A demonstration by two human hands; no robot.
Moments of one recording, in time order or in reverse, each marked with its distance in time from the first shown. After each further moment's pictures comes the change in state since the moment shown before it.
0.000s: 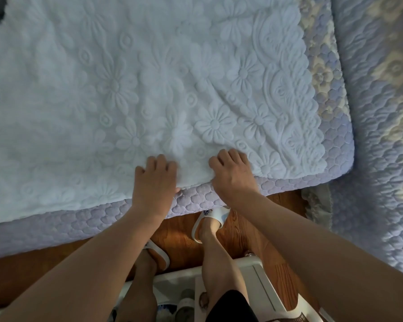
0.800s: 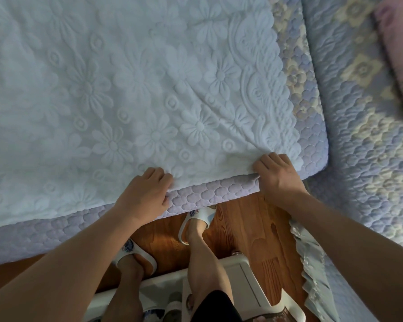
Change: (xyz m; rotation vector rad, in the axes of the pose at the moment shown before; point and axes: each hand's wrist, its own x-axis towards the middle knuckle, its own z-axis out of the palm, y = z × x) left_hand 0.006 0.003 0.018 -0.186 0.009 0.365; right_hand -0.063 0.135 -0.040 -0.130 -0.006 -0.089
